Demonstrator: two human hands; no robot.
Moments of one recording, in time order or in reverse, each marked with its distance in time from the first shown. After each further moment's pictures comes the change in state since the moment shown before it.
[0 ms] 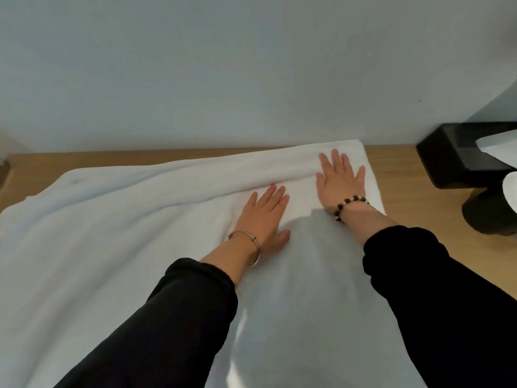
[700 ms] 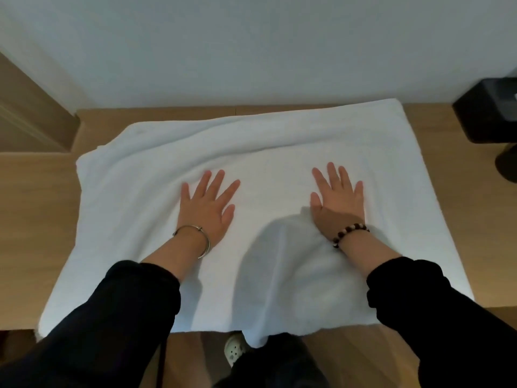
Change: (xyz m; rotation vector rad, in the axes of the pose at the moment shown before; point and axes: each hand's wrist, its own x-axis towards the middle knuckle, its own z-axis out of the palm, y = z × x) left_hand -0.177 -0.128 0.034 0.208 0.080 -0.321; right_hand -0.159 -0.087 0.054 0.037 0.067 -0.097
